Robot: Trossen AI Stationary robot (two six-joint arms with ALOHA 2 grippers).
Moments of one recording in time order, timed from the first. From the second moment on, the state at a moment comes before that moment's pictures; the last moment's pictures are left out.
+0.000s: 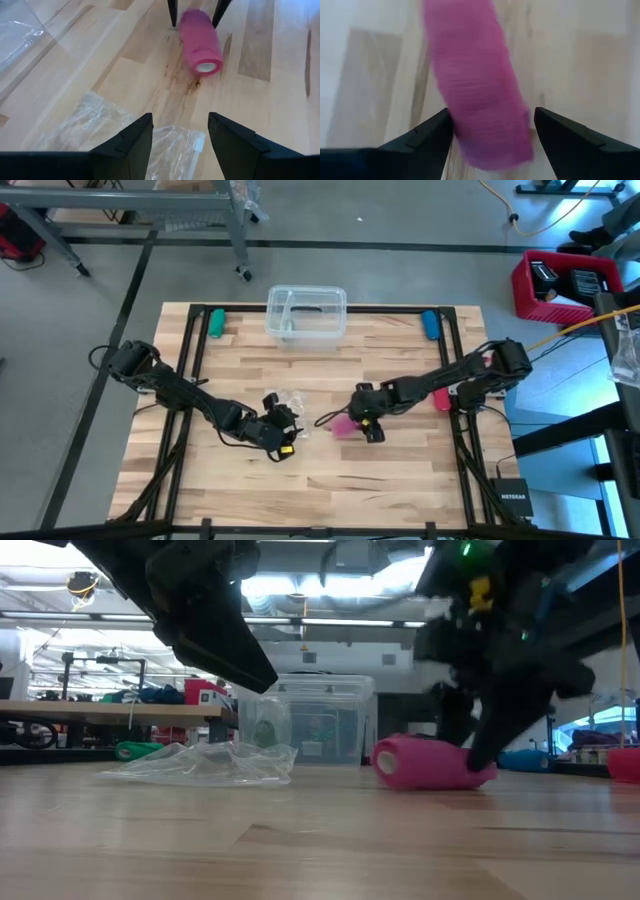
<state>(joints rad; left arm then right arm) -0.44 1.58 0.86 -0.08 -0.61 -0.55 0.15 1.62 0.81 -0.28 -0.04 -0.01</state>
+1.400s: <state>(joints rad) -0.44 1.58 0.86 -0.07 -0.61 -0.57 0.15 1.69 0.90 -0.29 0.00 -0.57</state>
